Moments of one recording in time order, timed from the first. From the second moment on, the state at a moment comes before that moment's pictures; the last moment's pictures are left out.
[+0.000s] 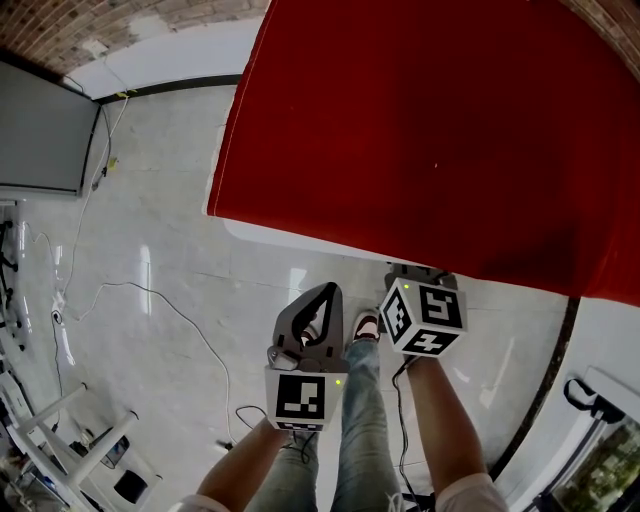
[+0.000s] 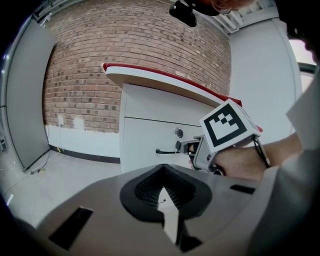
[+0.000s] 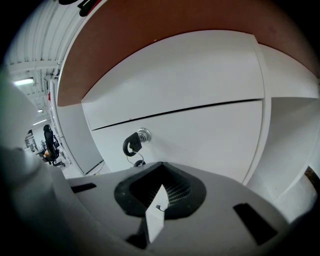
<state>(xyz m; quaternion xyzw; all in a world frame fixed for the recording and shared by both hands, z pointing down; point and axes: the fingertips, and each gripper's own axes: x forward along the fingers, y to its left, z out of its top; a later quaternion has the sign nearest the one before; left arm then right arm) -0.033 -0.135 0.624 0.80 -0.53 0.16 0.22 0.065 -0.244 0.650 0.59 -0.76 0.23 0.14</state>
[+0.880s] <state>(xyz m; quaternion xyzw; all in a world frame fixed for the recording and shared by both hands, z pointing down) -0.031 -0.147 0.624 0.81 -0.53 0.16 0.21 0.064 -0.246 0.648 0.57 -0.77 0.24 0.12</state>
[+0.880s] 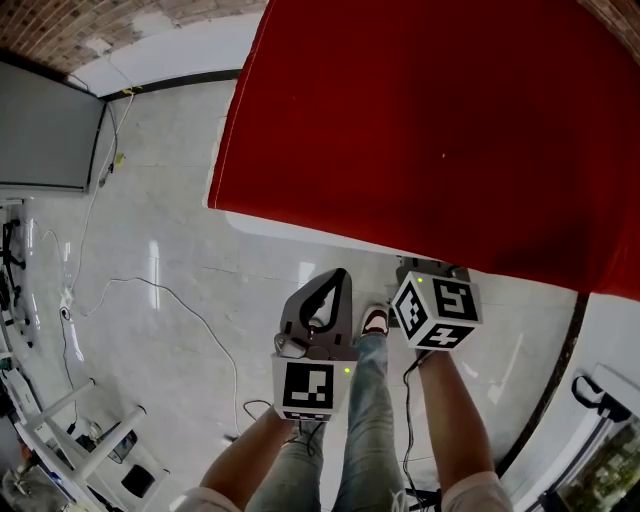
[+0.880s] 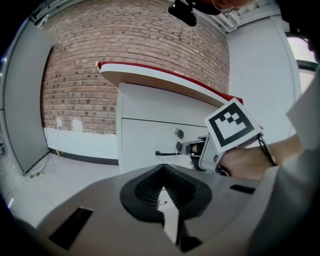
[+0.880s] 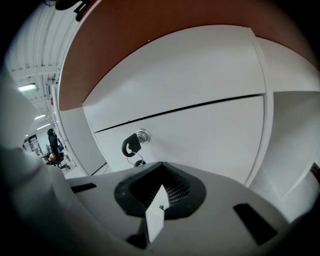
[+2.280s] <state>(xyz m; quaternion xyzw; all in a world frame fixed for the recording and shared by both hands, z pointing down) -0.018 -0.079 0.430 0.83 -0.50 0.15 0.20 0.041 -0.125 0.478 0.51 -0.79 0.33 0.11</state>
